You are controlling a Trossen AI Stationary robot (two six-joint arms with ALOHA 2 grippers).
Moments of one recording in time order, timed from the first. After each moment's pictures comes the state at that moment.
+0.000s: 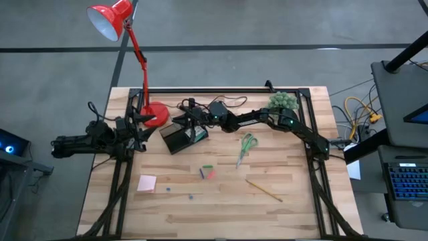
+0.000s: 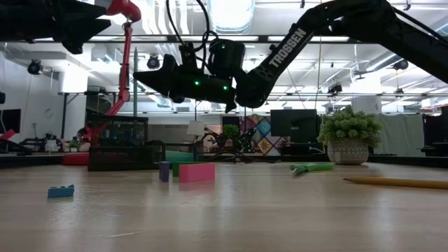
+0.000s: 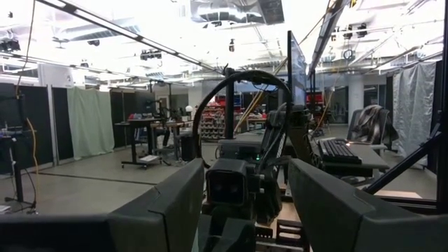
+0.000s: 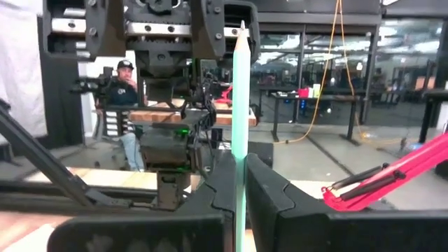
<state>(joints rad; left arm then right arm) 0.00 0.03 0.19 0.10 -0.30 0.11 -0.24 2.41 1.61 1.00 -0.34 0.02</state>
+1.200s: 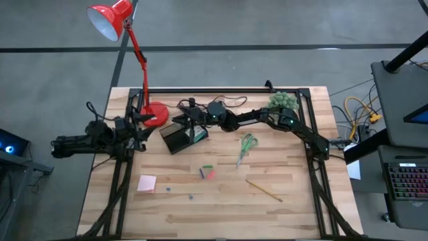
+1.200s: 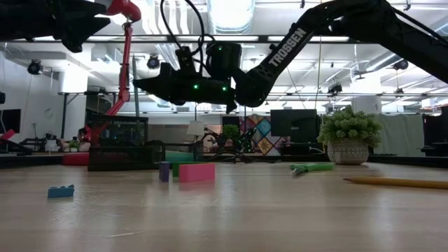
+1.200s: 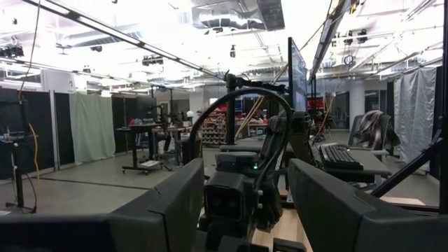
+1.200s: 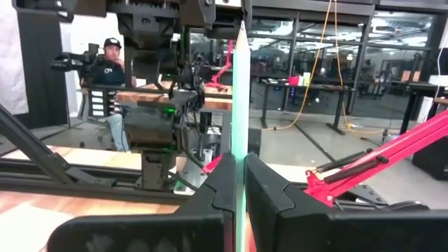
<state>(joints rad) 0.00 0.03 0.19 0.12 -0.30 0.12 -0.24 2.41 1.62 0.93 -0.31 -0.05</state>
